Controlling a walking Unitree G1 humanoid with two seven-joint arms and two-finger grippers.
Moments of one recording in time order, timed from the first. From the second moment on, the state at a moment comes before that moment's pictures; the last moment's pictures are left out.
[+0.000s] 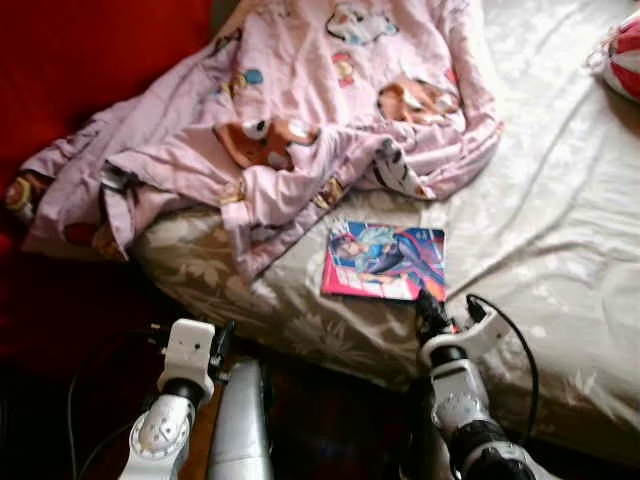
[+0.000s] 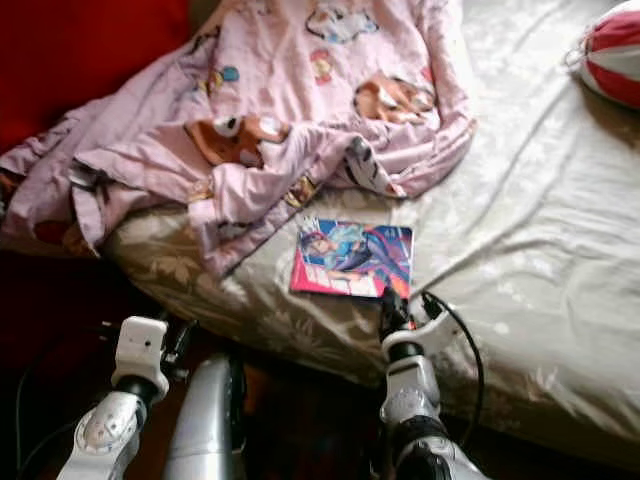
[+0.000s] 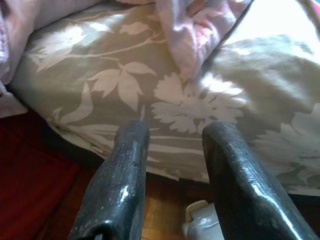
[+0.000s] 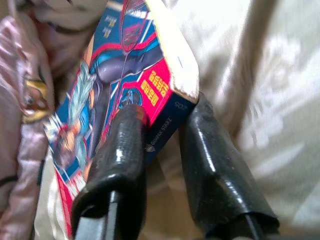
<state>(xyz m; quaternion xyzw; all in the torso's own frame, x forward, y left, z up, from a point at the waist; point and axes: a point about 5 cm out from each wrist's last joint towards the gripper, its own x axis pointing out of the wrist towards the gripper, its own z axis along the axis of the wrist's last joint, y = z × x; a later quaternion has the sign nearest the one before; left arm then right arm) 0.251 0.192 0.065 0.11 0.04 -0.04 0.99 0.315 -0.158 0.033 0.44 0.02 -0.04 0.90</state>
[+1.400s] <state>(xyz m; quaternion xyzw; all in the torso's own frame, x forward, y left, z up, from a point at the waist) 0.244 0.217 0.000 0.06 0.16 0.04 0.98 0.313 -0.163 0.095 0.12 -0.04 0.03 0.99</state>
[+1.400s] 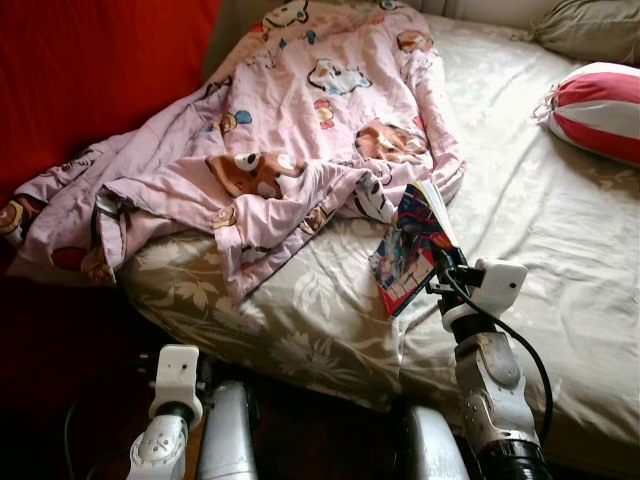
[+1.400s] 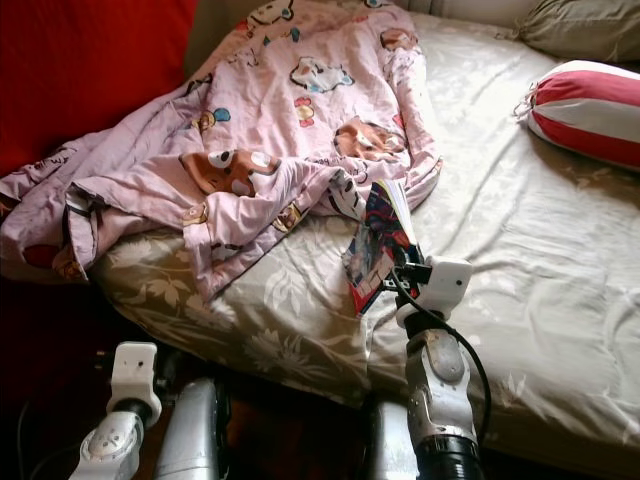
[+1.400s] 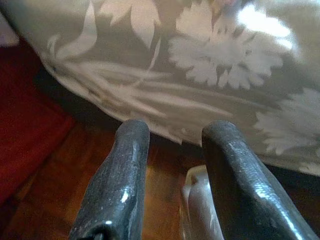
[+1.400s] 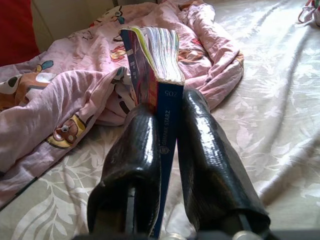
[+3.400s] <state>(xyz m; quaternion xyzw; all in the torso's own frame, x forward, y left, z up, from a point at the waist) 0.181 0.224 -0.071 0.05 0.36 0.08 0.93 0.309 -0.157 0.072 0.11 0.02 0.02 0.99</state>
